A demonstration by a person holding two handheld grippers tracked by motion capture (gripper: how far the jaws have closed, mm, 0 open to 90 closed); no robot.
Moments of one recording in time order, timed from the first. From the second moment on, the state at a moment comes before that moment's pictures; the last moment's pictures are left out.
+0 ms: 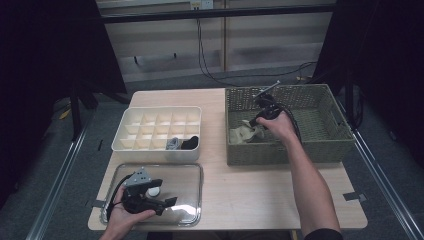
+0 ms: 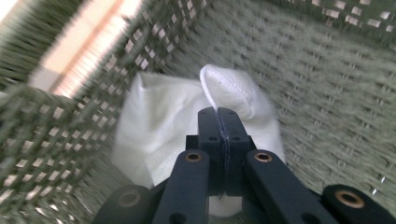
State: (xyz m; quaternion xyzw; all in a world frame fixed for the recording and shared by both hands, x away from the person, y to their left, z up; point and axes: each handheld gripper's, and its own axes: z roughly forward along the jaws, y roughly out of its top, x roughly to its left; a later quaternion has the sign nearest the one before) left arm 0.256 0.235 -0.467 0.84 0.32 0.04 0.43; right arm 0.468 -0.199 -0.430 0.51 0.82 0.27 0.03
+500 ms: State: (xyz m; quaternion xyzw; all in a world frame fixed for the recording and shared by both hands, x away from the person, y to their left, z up) left arm 0.256 0.236 -0.466 0.84 0.33 0.05 0.44; right arm 0.457 -0.214 -0.405 0.50 0.79 0.36 0.04
